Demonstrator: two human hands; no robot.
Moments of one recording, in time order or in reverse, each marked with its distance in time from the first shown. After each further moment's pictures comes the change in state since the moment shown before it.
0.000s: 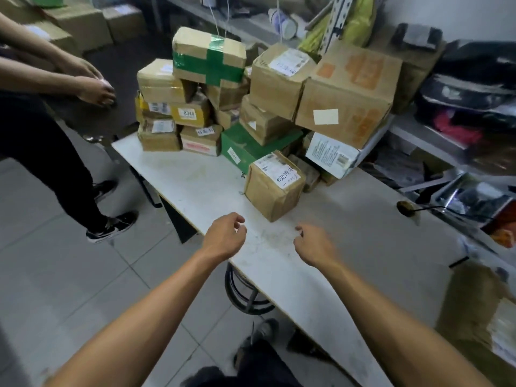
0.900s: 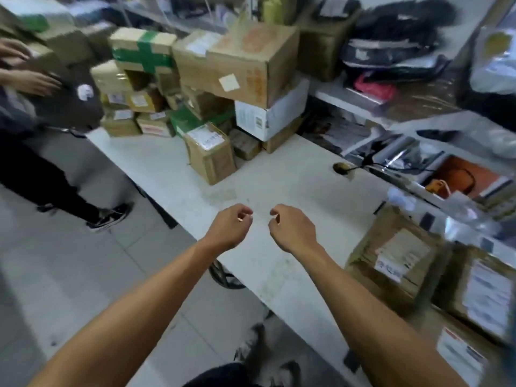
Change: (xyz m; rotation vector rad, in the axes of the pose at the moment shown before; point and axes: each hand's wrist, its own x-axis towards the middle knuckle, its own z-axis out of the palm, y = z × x) left_hand -0.140 0.163 0.176 0.001 0.007 0.060; right_hand -0.138 0.179 -0.070 0.114 0.109 -0.205
